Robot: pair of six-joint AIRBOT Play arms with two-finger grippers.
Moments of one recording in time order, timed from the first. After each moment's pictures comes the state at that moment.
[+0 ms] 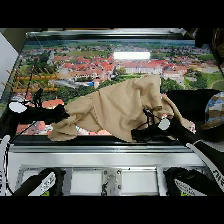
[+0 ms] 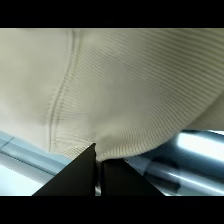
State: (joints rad) left arm 0.22 -1.10 0.75 0.92 -1.12 -1.46; right arm 0.34 -1.19 0.54 -0.87 0.84 1.49
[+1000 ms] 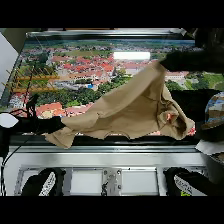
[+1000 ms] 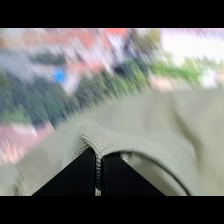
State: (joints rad) left arm 0.22 -0.84 0.71 1.07 -1.29 -1.51; right arm 0.11 -1.20 1.62 -1.07 1.07 1.48
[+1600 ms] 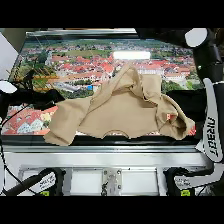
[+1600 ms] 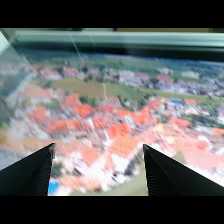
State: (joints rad) left arm 0.22 -1.24 1.11 1.07 -1.22 -1.52; right arm 0.16 -1.58 1.95 -1.05 0.81 1.34
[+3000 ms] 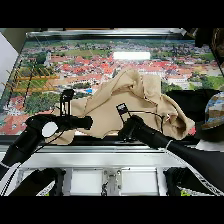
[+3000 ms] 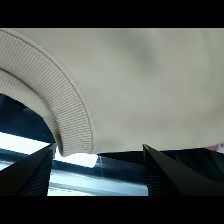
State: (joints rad) left arm -0.46 -0.85 0.71 1.39 -0.92 -1.86; right arm 0.91 -1.36 0.97 -1.81 1.17 2.22
